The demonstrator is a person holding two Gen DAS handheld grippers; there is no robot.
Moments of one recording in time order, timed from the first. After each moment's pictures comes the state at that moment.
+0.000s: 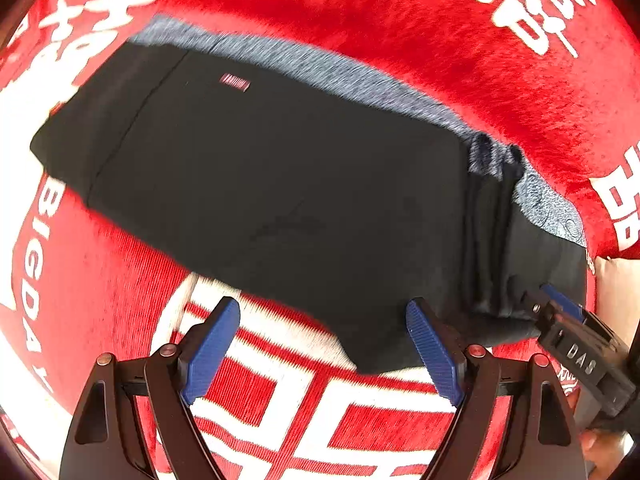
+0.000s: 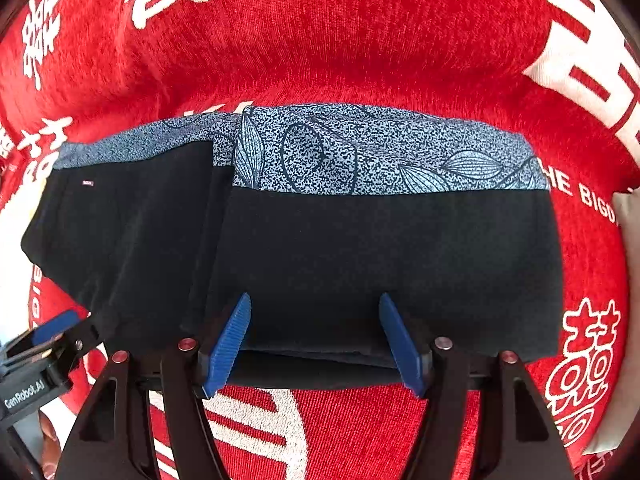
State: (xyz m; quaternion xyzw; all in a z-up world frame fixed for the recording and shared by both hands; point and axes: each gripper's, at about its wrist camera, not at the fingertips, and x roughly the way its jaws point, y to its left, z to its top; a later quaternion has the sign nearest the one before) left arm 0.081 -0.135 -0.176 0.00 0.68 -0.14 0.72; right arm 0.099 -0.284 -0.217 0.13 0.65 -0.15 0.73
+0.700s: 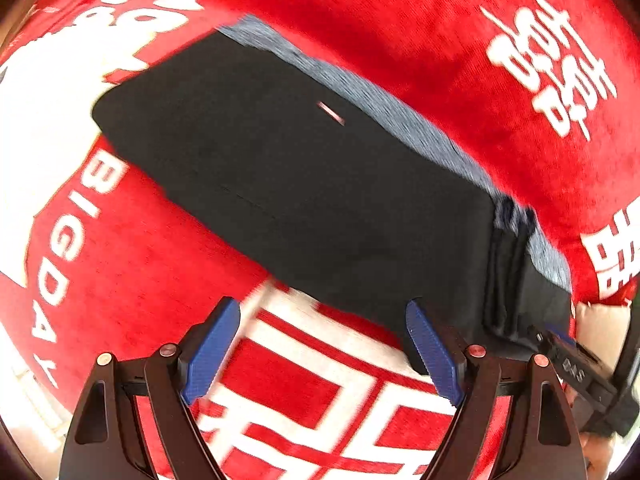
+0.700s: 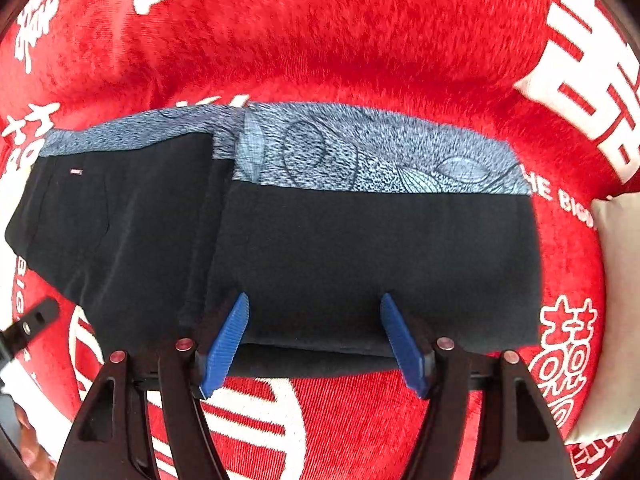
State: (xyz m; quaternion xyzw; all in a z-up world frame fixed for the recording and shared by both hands) left arm 0.093 -0.054 -0.158 -0.08 0.64 -0.12 0.75; right arm 0.110 -0.266 -0.212 0.09 0.66 -0.17 0.72
